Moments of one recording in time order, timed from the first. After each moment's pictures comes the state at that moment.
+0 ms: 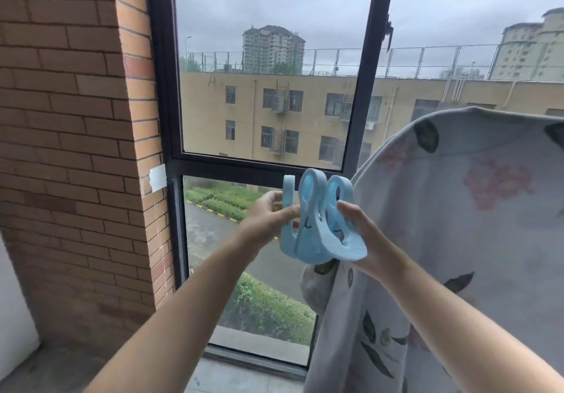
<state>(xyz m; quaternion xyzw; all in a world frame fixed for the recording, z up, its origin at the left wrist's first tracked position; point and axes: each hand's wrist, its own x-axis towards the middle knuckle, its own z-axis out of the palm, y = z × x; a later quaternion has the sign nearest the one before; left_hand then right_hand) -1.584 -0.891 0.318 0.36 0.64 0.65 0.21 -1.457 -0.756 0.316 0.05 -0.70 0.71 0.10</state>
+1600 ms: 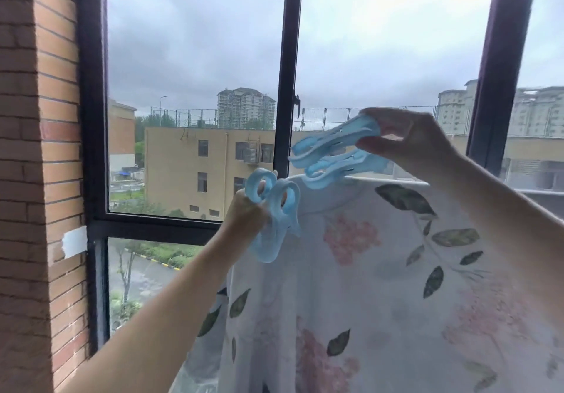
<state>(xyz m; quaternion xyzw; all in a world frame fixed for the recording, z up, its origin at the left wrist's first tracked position) -1.482 -0.735 0.430 0.39 0.65 0.65 -0.02 -1.274 -0.608 0.538 -0.04 -0.86 0.22 0.46</state>
